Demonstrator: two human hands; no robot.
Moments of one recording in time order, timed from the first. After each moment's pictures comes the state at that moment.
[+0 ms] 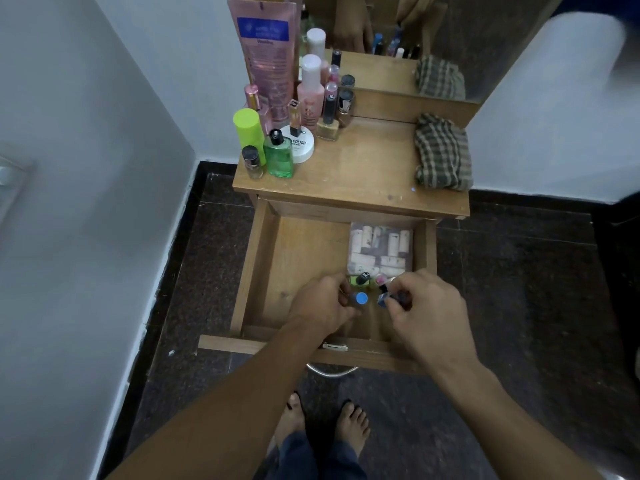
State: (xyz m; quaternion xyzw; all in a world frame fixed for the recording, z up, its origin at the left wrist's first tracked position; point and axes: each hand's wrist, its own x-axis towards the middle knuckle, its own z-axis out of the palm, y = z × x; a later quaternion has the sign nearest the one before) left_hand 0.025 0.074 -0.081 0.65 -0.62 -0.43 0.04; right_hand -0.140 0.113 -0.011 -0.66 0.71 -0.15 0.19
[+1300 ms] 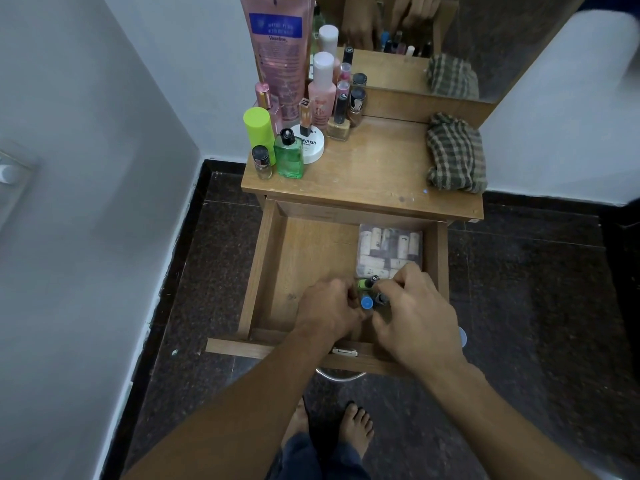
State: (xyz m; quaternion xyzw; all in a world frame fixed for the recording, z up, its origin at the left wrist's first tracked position) left_hand 0.026 0.076 -0.070 0.66 -0.64 -0.40 0.04; right_hand -0.118 0.110 -0.030 -0.74 0.67 -0.05 0.09
